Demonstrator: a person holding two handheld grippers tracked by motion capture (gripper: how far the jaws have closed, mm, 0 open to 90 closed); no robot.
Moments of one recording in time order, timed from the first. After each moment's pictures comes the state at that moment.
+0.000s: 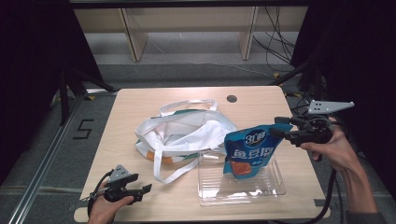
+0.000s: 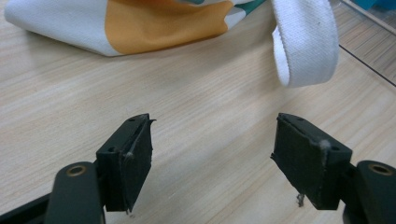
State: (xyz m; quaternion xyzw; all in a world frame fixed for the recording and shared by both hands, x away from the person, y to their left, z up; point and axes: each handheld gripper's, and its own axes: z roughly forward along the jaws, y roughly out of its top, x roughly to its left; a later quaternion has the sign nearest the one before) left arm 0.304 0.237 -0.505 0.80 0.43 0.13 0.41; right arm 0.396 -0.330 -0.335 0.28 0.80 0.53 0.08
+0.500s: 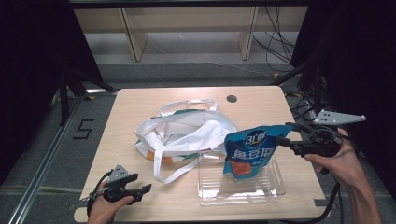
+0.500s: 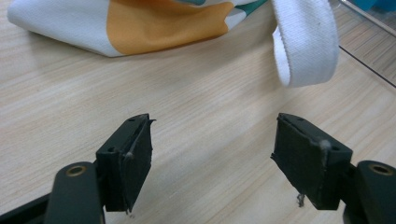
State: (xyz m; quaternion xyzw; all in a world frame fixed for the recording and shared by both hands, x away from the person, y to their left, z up) left arm 0.303 0.235 -0.506 0.79 0.44 0.13 0.42; right arm 0.361 -0.331 -0.337 0.34 0.78 0.51 0.15
